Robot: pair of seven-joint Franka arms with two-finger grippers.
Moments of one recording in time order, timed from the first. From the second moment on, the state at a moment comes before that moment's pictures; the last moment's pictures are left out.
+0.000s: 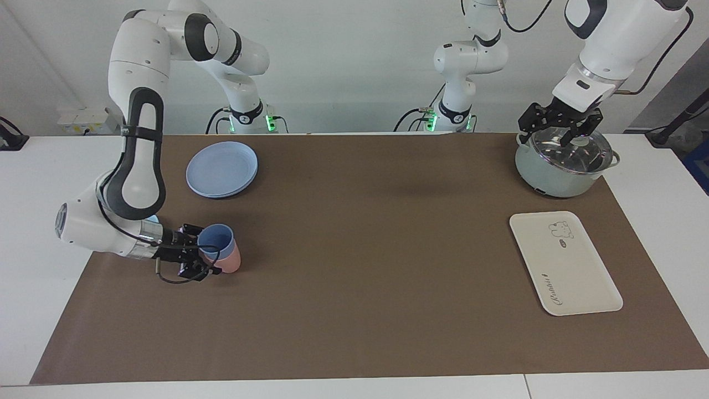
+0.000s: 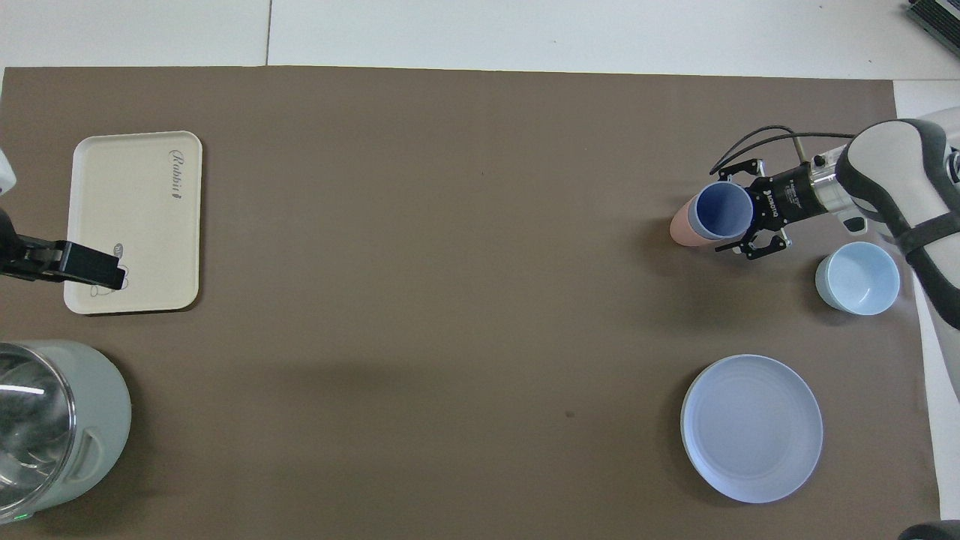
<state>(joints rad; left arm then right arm) 0.00 -0.06 -0.05 -1.65 -0.03 1.51 0.12 -0.19 0.60 0.00 -1.55 0.67 1.81 0.82</state>
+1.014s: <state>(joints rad) 0.00 -0.06 -0.05 -1.65 -0.03 1.51 0.12 -0.16 0.56 0.01 -1.66 0.80 1.90 0.81</state>
